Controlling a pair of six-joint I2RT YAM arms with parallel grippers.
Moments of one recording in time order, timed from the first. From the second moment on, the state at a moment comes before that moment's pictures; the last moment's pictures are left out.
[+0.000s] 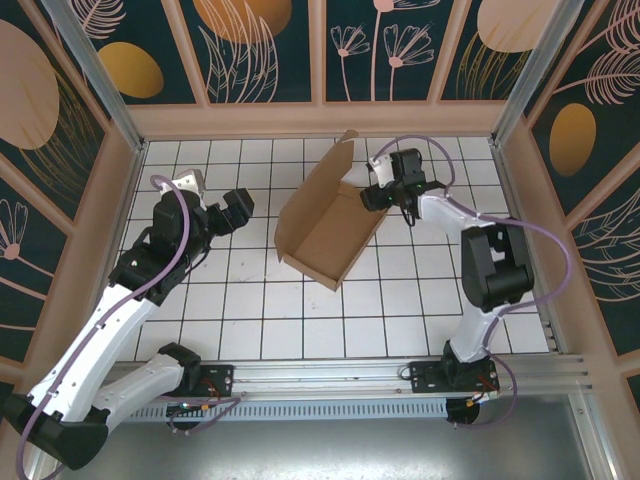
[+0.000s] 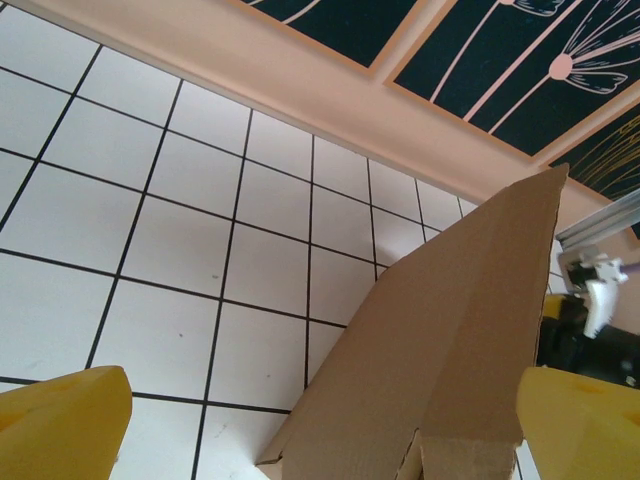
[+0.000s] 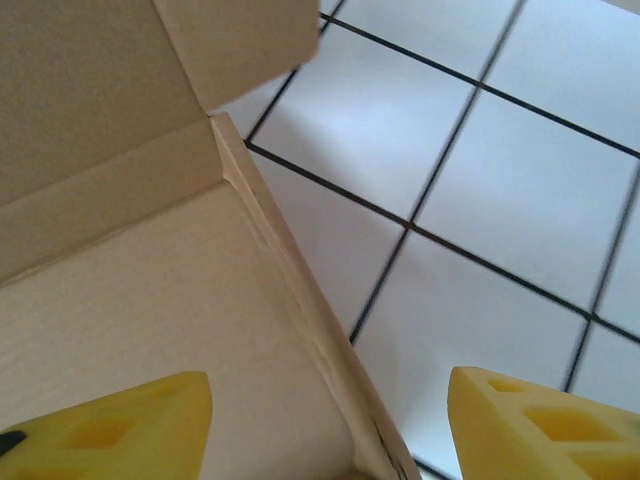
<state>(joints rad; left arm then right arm) -0.47 0.91 1.02 -0.55 -0.16 -0.70 0.32 1.82 1.25 -0.23 -0.15 -0.22</state>
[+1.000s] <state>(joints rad) -0.47 0.83 0.93 -0.54 -0.11 -0.68 0.43 2.02 1.28 -0.10 0.13 -0.32</state>
